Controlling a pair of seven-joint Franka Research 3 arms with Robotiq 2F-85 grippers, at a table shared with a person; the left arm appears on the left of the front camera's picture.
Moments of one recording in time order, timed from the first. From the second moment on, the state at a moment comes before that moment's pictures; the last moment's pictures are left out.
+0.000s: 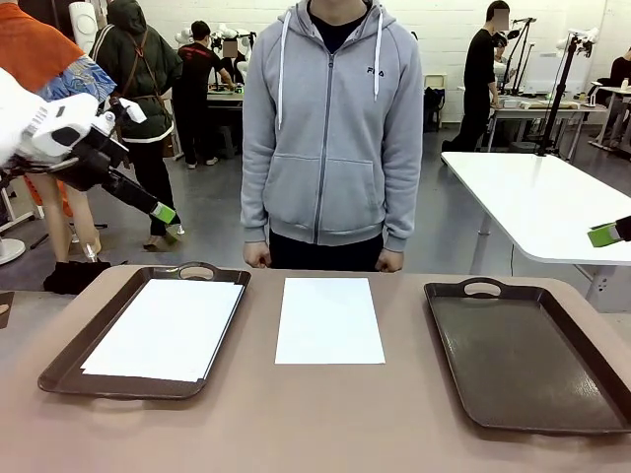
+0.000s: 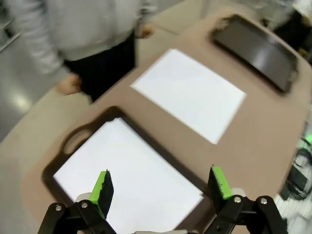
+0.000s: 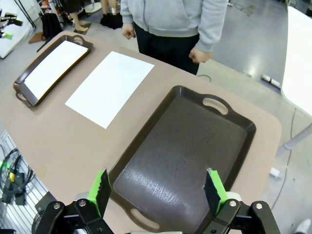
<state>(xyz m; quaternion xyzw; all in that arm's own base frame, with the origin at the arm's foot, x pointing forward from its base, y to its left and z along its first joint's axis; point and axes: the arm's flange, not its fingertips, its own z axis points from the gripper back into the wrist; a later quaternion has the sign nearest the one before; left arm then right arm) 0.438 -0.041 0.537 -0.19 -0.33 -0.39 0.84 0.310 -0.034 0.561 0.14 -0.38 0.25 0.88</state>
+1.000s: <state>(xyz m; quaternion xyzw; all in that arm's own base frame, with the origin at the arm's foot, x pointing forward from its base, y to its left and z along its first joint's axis) 0.427 -0.033 0.522 -0.24 -0.30 -0.34 0.86 0.310 -0.034 0.561 0.14 -0.38 0.25 0.88</state>
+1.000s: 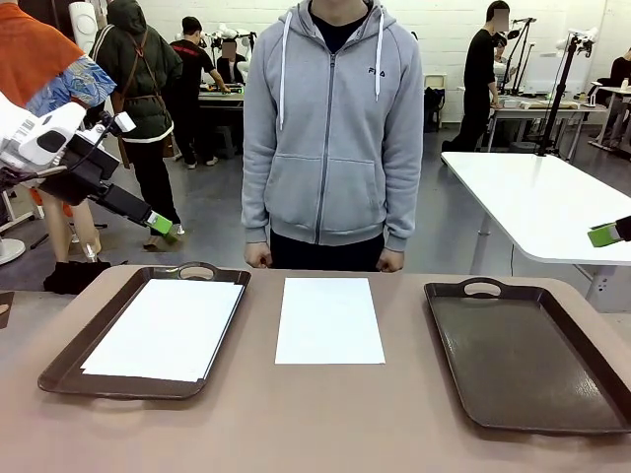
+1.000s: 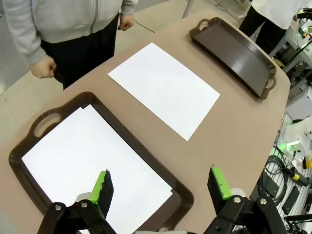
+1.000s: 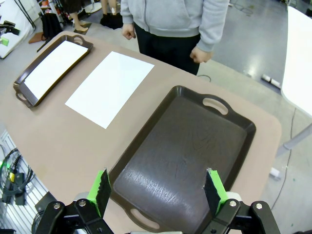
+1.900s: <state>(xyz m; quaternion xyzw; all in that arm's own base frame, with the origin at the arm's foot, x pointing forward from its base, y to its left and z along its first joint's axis) 0.426 -0.032 0.520 -0.24 -0.30 -0.33 0.86 0.310 -0.034 0.561 0.14 -0.38 0.25 0.88</state>
